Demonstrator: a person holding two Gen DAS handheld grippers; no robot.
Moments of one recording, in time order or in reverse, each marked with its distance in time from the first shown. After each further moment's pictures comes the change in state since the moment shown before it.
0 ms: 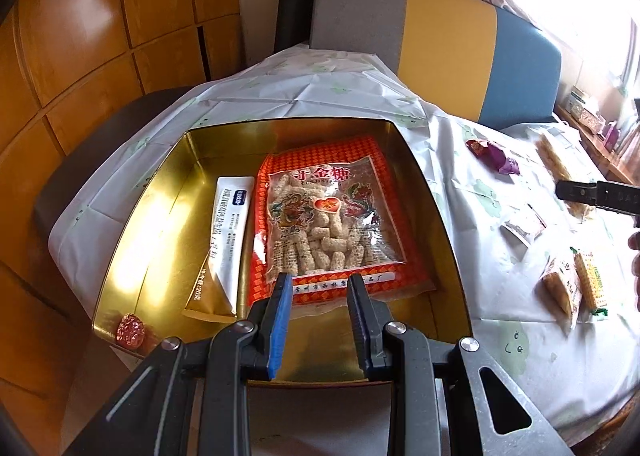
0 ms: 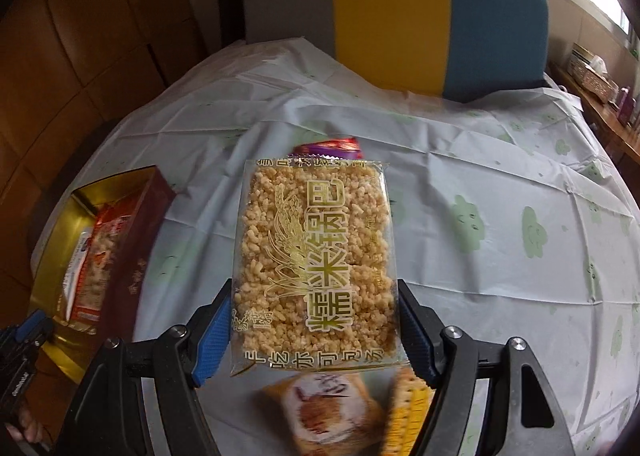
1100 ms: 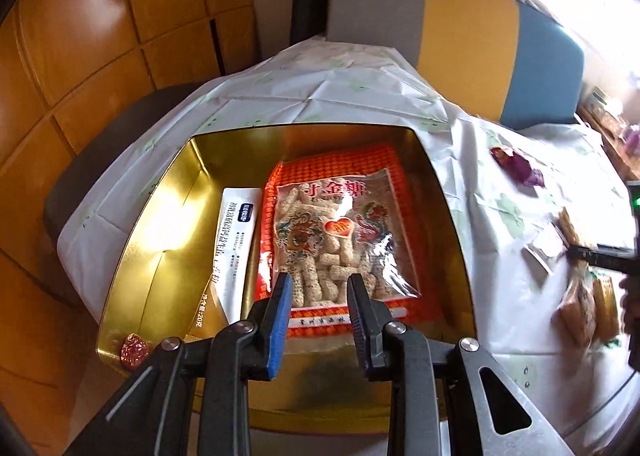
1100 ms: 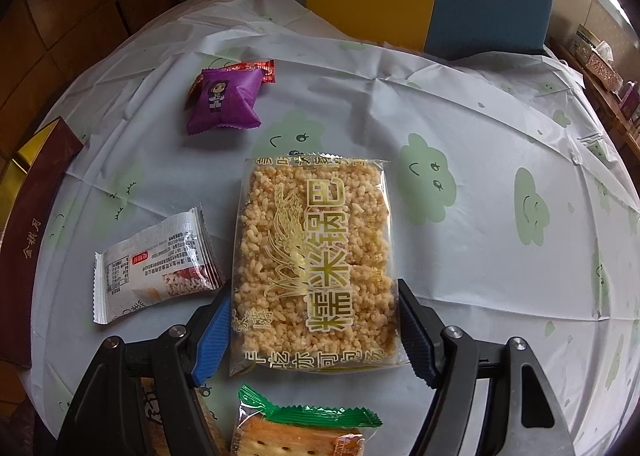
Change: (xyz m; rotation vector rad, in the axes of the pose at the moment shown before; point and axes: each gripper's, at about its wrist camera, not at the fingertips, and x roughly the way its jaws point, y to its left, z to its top) left arm 0.021 -0.011 0.026 -0.009 0.040 0.072; right arm 0.071 -0.103 -0.019 -0.005 0.155 -0.097
